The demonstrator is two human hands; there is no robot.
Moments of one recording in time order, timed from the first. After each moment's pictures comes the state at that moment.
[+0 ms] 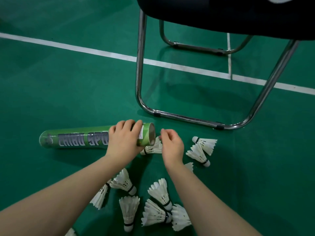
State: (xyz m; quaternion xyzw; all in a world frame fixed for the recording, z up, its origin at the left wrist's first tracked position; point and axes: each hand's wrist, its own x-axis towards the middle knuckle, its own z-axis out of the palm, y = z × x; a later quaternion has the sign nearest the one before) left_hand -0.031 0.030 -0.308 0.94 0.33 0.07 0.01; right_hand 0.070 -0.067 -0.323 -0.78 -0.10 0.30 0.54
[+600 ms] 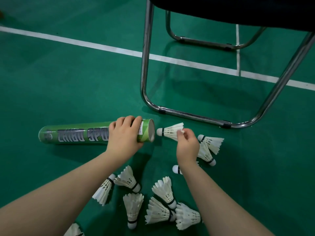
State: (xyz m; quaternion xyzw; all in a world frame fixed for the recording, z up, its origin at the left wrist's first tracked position) left_hand -0.039 0.042 -0.311 0.93 0.35 0.04 0.05; right_hand 0.086 -0.080 -0.338 -0.80 -0.08 0.23 0.54
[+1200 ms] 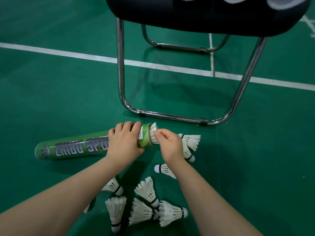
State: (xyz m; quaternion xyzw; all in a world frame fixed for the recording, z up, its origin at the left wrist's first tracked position) left_hand 0.003 -0.007 -0.289 0.94 0.33 0.00 0.09; right_hand 0.097 -0.107 -0.294 -0.76 -0.18 0.32 0.54
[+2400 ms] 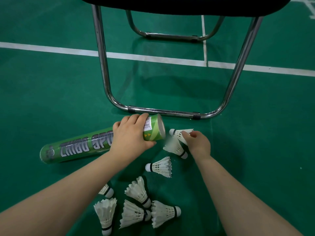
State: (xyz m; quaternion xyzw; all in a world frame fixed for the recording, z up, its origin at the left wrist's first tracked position) left_hand 0.051 -0.031 -0.283 0.94 0.31 0.01 0.15; right_hand 0.195 -0.169 -0.366 -0.91 -0.03 0.28 0.29
